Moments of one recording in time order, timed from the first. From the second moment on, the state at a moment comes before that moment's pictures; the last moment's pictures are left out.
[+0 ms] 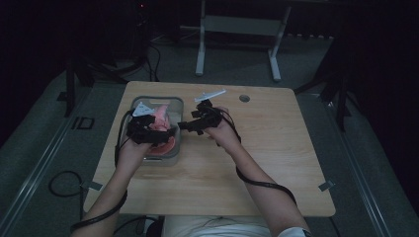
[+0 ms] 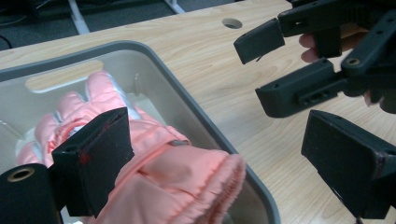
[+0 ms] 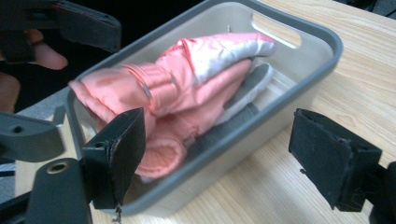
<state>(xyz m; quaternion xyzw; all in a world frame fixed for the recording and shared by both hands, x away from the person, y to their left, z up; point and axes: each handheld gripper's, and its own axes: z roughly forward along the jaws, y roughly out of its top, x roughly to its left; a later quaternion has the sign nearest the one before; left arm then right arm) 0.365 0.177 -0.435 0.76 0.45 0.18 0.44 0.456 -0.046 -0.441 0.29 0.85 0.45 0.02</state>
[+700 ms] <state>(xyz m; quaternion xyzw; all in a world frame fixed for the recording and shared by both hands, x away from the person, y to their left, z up) 0.323 0.118 -0.447 0.79 0.38 0.17 0.45 0.442 -0.082 -0.468 0.26 0.86 0.44 0.04</state>
